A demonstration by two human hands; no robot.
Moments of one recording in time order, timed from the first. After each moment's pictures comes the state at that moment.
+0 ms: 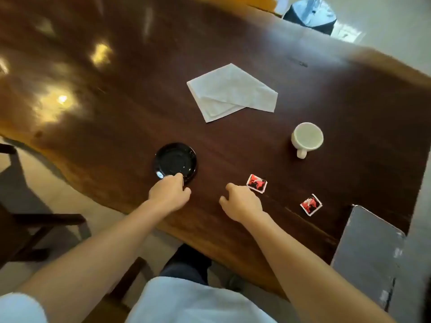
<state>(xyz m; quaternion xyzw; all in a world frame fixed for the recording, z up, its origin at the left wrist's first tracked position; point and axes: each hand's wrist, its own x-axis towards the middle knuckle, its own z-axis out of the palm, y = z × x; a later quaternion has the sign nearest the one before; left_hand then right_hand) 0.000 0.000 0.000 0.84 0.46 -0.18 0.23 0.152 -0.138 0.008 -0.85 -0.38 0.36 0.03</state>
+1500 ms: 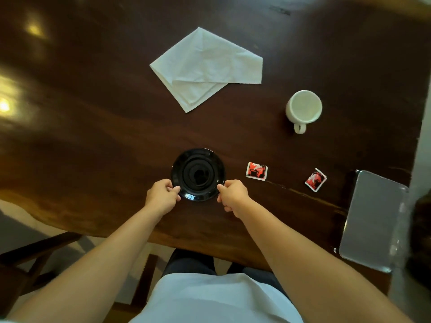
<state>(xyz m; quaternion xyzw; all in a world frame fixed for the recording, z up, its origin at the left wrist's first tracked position) 0.006 0.062 -0.064 0.66 0.58 -0.18 0.45 0.148 -0.080 -0.067 -0.79 0.07 0.56 0.23</state>
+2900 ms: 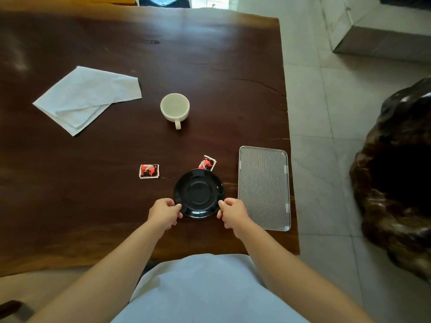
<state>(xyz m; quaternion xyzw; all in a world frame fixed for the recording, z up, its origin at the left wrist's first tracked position) 0.144 -0.231 -0.054 0.68 0.50 -0.23 0.48 0.223 -0.414 -0.056 -0.77 0.18 0.43 0.43</state>
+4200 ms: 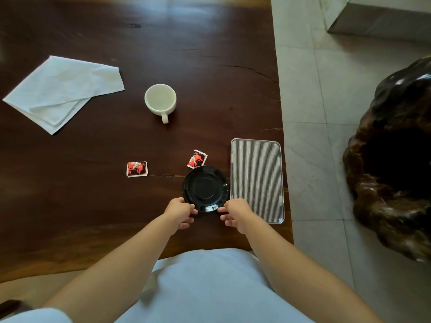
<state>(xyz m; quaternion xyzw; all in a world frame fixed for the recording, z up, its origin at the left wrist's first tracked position) 0.182 -0.275 -0.064 0.58 0.52 -0.32 0.53 0.246 -0.431 -0.063 -0.71 0.35 0.45 0.41</state>
